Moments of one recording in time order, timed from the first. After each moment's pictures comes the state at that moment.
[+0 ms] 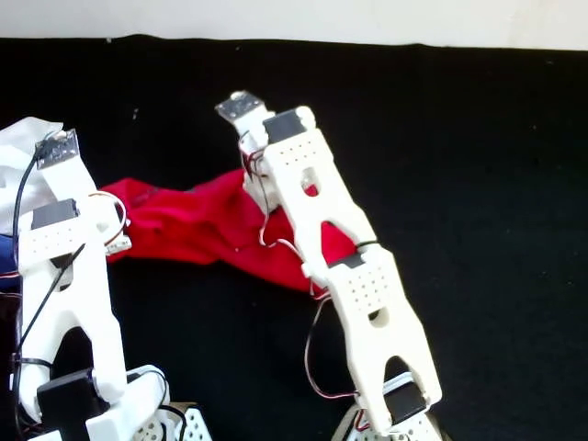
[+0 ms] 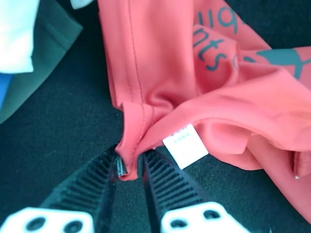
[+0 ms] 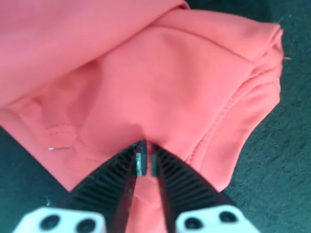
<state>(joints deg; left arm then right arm) -26.2 -18.9 39.4 53.8 -12.7 -31.2 52.1 -58.1 96.7 13.5</state>
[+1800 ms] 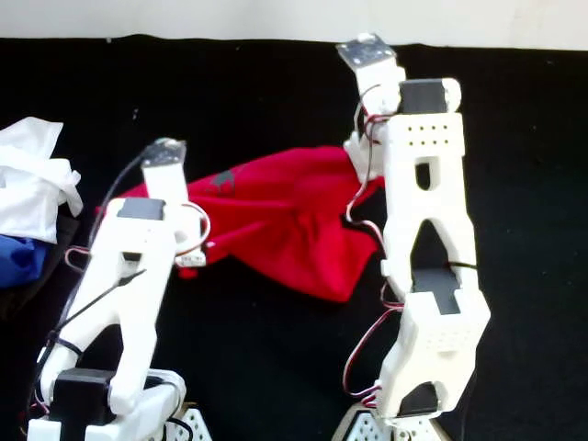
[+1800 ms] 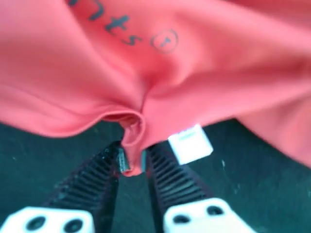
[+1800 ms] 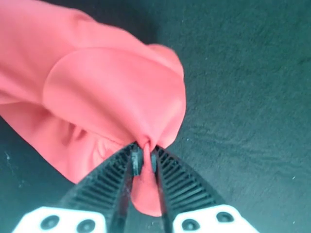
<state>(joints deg) -2.8 -18.9 41.9 61.1 -5.4 -10.8 20.3 -38.1 100.4 18.9</state>
